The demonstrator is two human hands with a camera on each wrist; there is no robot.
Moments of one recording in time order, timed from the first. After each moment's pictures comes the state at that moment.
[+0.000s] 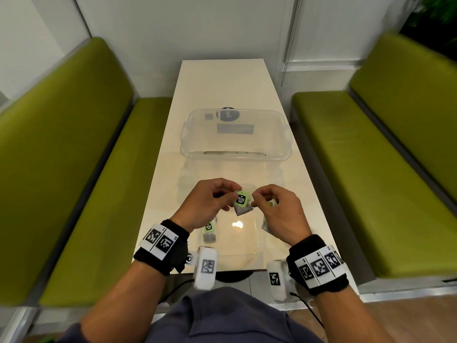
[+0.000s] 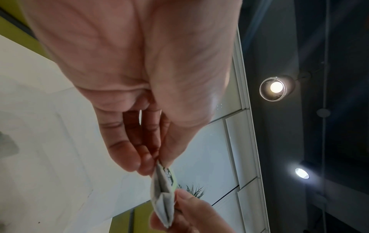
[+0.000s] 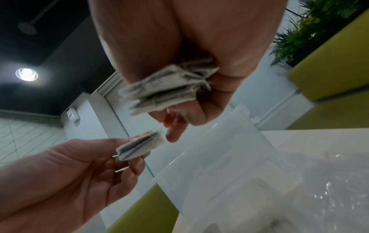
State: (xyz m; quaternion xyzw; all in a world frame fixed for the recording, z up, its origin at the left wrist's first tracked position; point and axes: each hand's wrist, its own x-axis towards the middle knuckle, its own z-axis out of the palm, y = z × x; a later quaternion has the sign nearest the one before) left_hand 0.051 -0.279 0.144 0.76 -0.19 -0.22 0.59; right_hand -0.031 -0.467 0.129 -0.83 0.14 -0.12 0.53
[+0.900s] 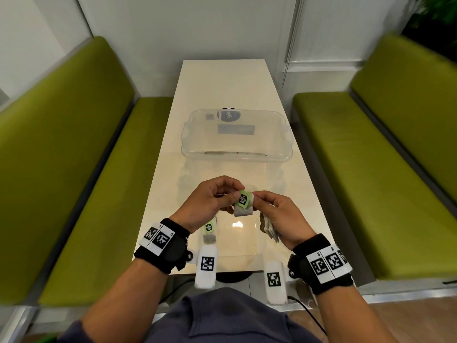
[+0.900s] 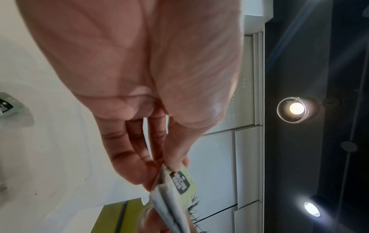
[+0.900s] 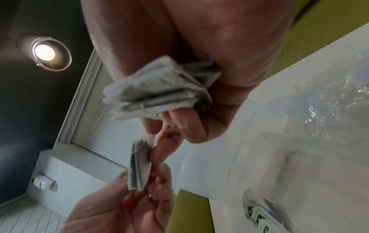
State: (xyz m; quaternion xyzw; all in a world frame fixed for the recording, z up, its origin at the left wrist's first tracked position) left_hand 0.051 -0.279 0.146 0.68 -0.20 -0.26 0.65; right_hand -0.035 -0.464 0.134 -0.67 0.12 0.02 0.73
